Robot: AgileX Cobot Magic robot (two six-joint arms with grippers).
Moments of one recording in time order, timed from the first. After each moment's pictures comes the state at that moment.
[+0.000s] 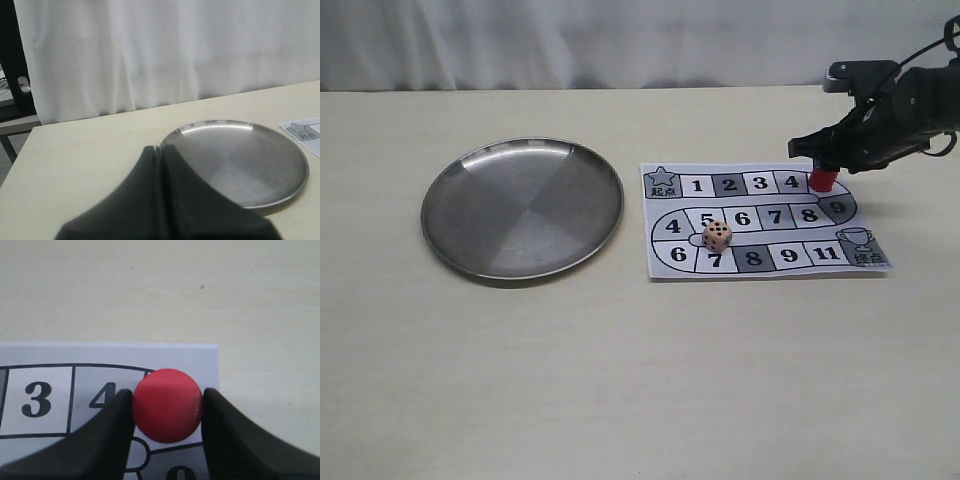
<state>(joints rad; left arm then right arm) 0.00 0.00 0.00 0.14 0.18 -0.10 -0.02 2.11 -1.35 -0.05 0.29 0.04</state>
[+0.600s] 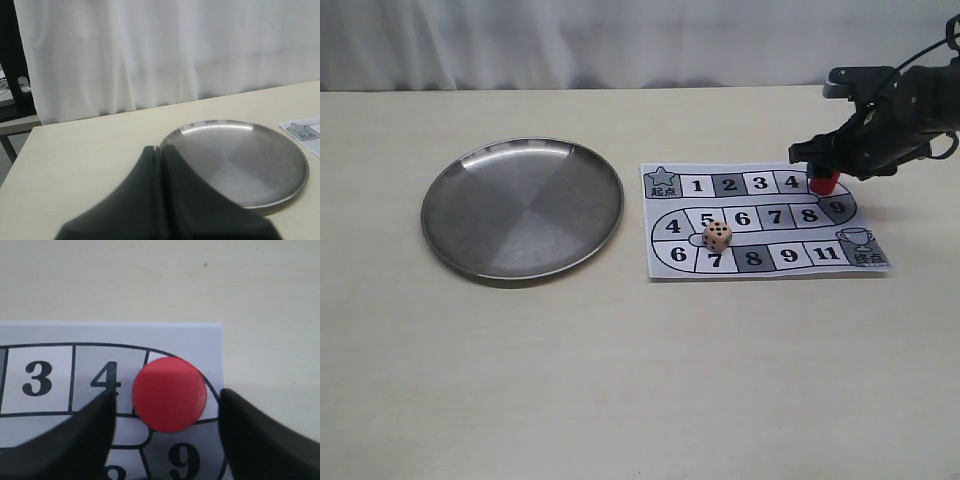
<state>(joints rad) 0.00 0.00 0.00 0.14 0.18 -0.10 -0.02 2.10 -1.35 -0.04 0.34 0.04</state>
